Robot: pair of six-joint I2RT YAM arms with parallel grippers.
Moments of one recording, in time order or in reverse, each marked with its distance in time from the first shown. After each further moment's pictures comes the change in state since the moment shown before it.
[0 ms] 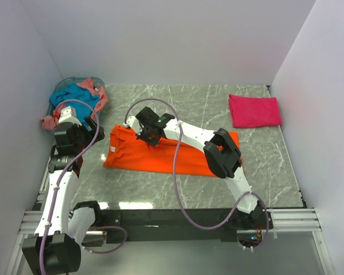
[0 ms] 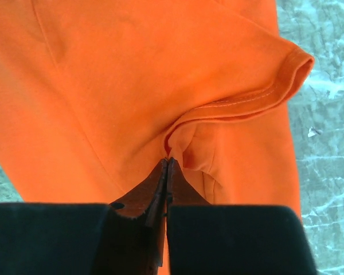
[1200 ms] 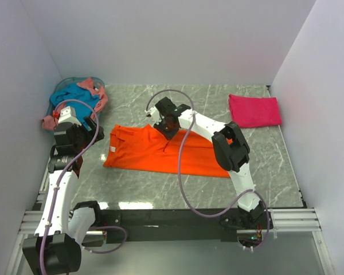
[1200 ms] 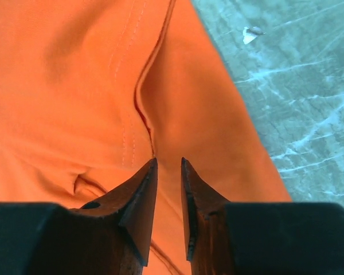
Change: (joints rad) left arm 0.006 0.000 0.000 0.000 0.000 0.000; right arm -0.170 -0.016 -0.062 -0.054 0.002 0.091
